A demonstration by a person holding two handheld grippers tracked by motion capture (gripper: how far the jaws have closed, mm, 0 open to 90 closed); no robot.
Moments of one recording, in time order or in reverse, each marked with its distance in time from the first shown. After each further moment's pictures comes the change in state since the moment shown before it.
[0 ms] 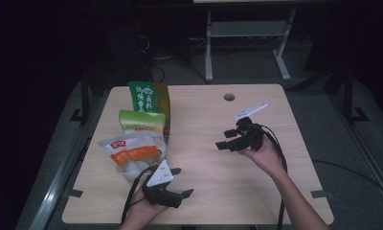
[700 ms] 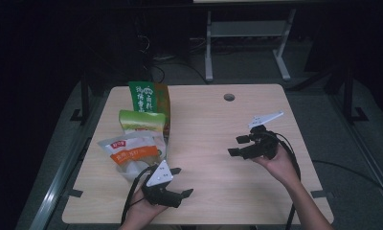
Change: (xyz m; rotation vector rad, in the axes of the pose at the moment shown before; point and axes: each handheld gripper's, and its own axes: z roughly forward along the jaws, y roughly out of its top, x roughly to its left) left arm 0.000 0.000 -0.001 -0.001 0.003 0.001; right arm -0.001 -0.033 -0.027 -0.018 -0.030 0.011
